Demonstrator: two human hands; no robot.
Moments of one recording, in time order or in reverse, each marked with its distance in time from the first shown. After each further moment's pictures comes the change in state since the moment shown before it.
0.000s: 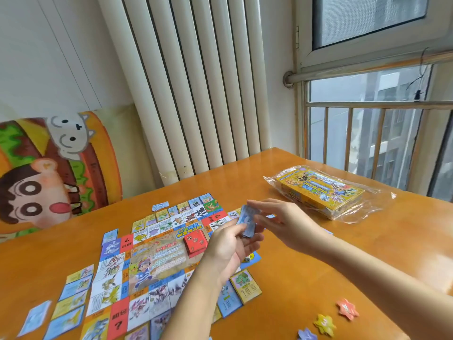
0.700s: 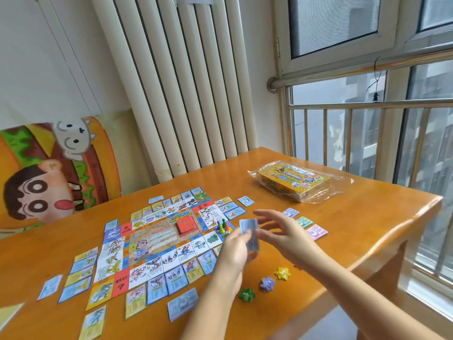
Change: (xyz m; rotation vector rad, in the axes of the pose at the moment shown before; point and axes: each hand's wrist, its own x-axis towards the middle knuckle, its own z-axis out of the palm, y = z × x) left_hand -0.073 -0.063 0.052 0.267 0.191 0.005; right_hand -0.111 -0.017 -0.007 0.303 0.118 0.253
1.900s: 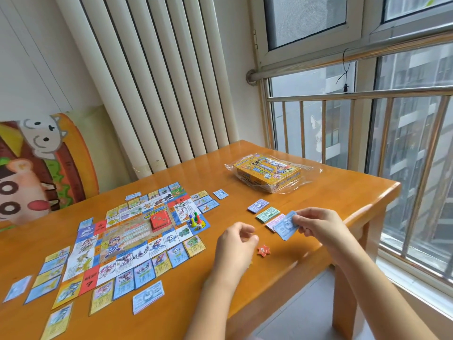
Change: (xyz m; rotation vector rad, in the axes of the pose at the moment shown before) left_hand -0.001 -0.032 0.056 0.724 0.066 0.331; right_hand -0.034 0.054 -0.103 0.225 0.314 0.435
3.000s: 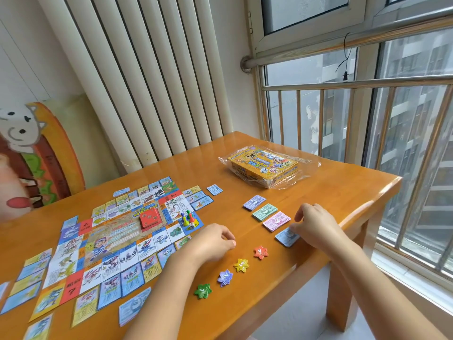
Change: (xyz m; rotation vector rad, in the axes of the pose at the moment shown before) left_hand 0.052 -0.023 -0.036 0.498 -0.402 -0.068; right_hand 0.028 0.007 0.010 -0.952 0.001 -0.042
